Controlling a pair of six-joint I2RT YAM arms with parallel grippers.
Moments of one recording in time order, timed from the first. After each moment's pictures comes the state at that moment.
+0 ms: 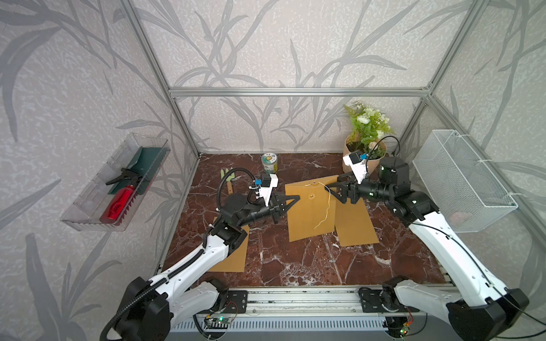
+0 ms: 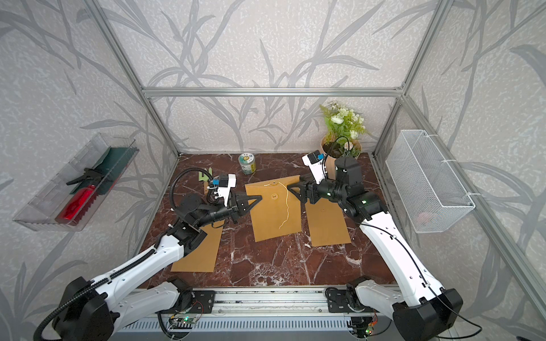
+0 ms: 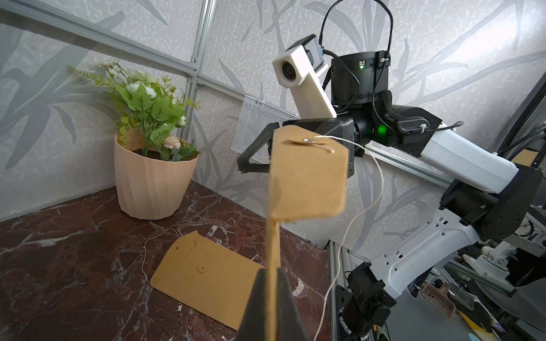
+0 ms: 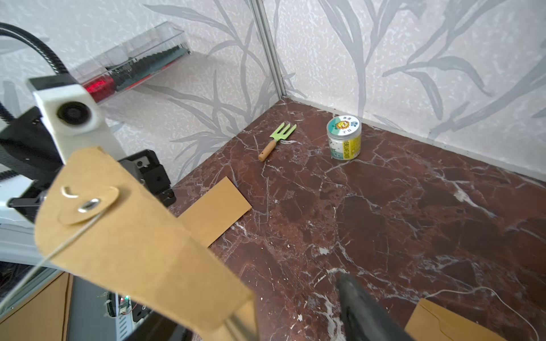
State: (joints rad) left arm -0.54 1.07 0.64 0.60 0.71 -0.46; right arm 0.35 1.14 1.21 -0.48 -0.66 0.08
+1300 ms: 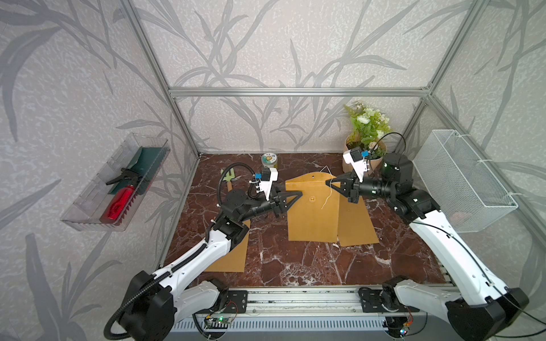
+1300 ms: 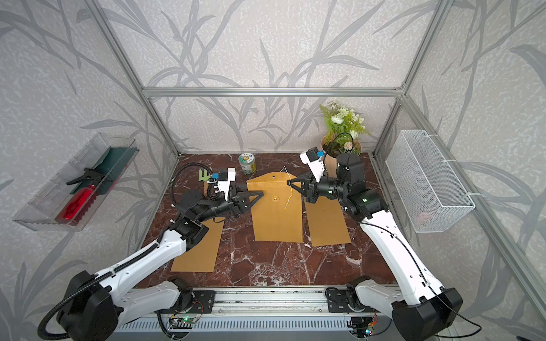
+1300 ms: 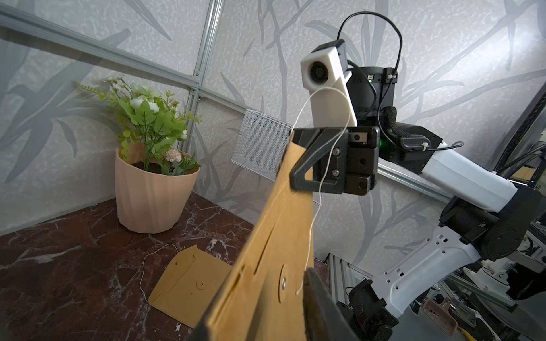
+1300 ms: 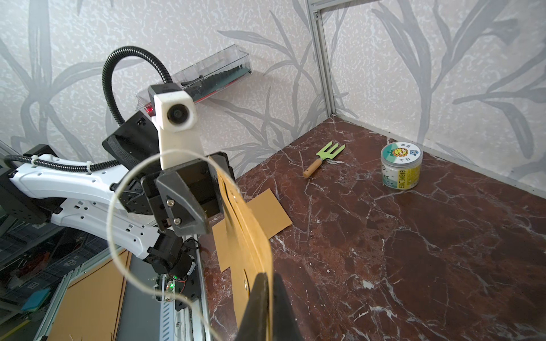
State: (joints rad) left arm -0.53 1.12 0.72 0.64 0.69 -0.49; right arm 0.35 1.15 1.23 -0.42 -0.86 0.11
